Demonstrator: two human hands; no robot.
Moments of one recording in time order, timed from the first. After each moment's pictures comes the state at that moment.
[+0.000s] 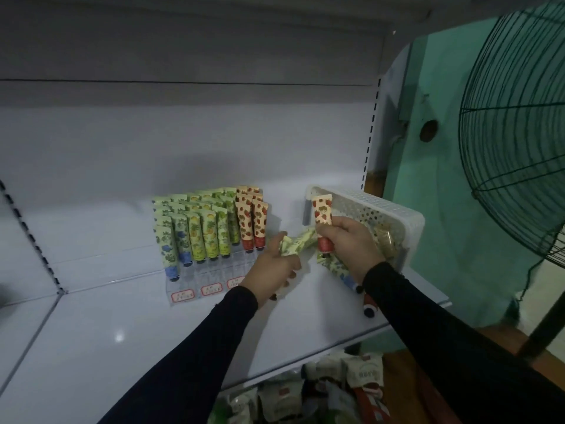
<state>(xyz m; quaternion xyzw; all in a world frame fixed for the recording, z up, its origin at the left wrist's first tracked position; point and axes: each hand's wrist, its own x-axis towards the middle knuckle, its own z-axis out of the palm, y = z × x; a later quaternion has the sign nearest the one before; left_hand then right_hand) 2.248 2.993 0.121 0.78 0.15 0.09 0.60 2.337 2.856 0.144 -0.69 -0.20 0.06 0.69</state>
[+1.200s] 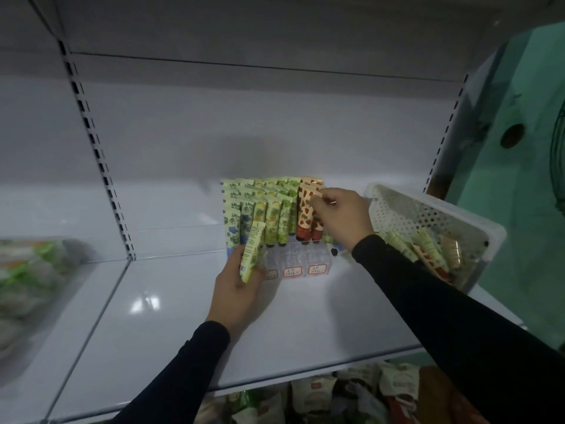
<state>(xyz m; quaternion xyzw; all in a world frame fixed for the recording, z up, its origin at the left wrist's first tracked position) 2.149 3.091 0.058 0.72 0.19 0.37 0.55 2.307 2.970 0.172 -0.79 -0.35 -0.10 0.49</state>
